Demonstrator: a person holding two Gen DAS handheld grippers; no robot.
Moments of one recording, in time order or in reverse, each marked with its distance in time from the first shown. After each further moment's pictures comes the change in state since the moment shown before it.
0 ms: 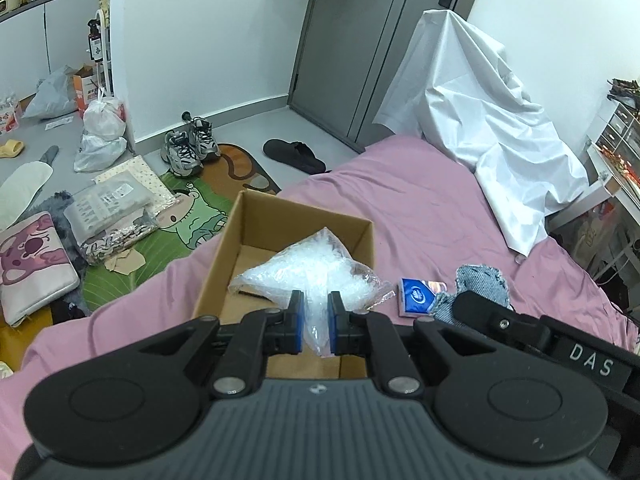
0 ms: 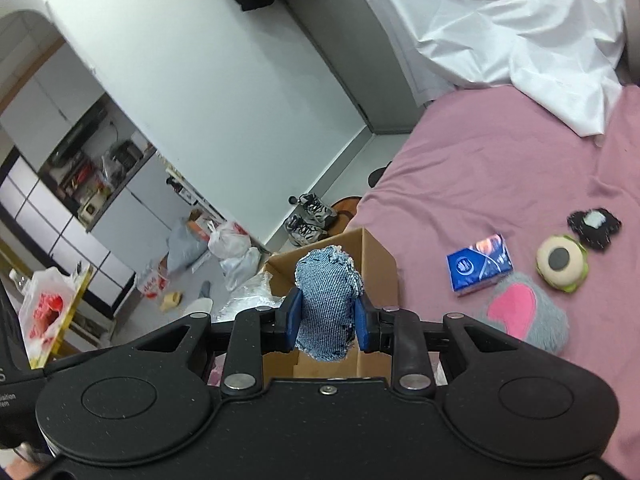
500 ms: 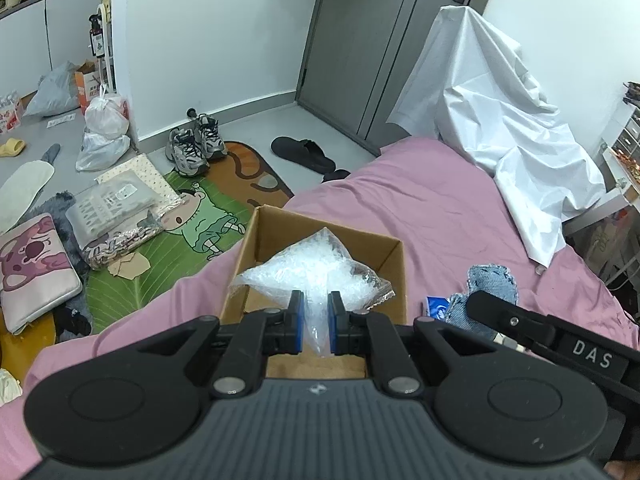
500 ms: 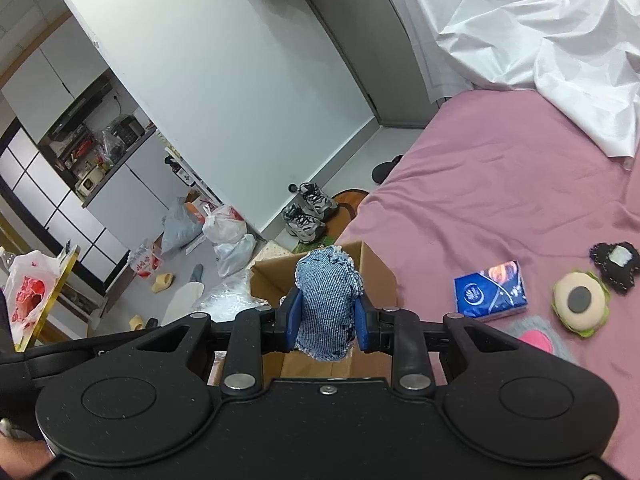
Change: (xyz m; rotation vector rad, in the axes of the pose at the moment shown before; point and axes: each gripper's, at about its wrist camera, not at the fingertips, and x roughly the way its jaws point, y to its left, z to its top) left arm 0.033 0.018 0.023 -0.007 0.022 0.015; right arm 0.038 -0.002 0.020 -0.067 0.046 0.002
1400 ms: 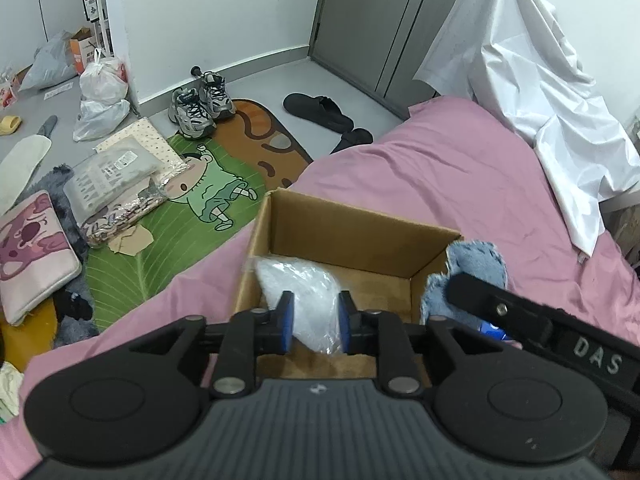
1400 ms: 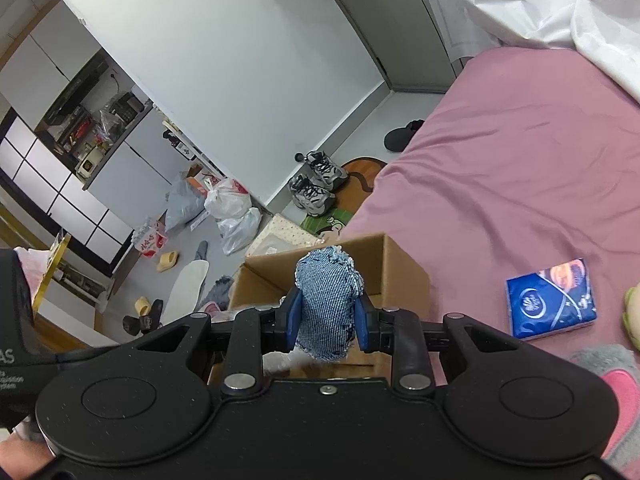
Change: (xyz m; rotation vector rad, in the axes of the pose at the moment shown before) left arm 0.070 0.018 0.021 0.008 0.140 0.043; right arm 0.067 0.007 0.009 0.020 0.104 0.031
